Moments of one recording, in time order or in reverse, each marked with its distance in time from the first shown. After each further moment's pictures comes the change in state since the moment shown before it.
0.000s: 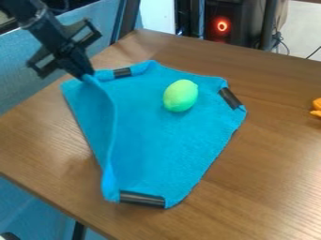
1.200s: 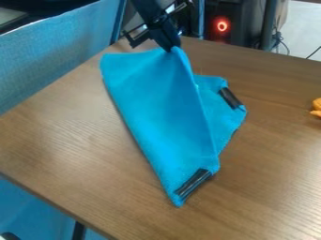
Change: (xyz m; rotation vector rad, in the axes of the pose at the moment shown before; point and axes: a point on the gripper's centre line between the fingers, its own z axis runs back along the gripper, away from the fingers) arm -0.016 -0.127 -0.038 -0.085 0.018 -0.162
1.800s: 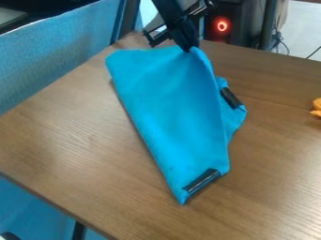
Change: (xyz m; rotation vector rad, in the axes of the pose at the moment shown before) arm -0.001 -0.022 -0.019 -0.003 0.006 -0.046
